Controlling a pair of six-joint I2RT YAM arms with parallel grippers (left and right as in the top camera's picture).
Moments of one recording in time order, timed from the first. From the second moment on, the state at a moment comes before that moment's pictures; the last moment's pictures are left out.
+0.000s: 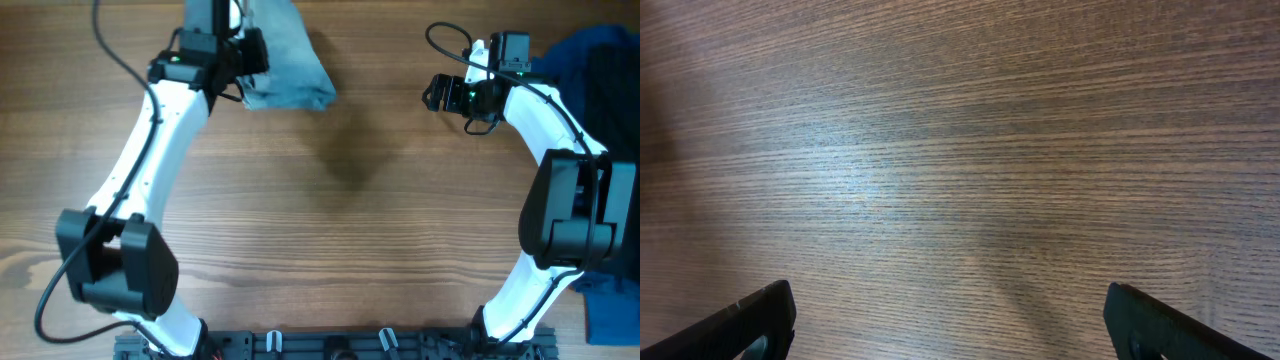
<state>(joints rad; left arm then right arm) -0.18 1.81 1.60 -0.53 0.12 -0.34 -0.07 2.02 1.42 -0.53 -0.28 0.11</state>
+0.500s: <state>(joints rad) 0.28 1.81 1.60 -0.52 0.08 -0.53 -0.07 2.02 1.42 -0.53 -0.28 0.11</state>
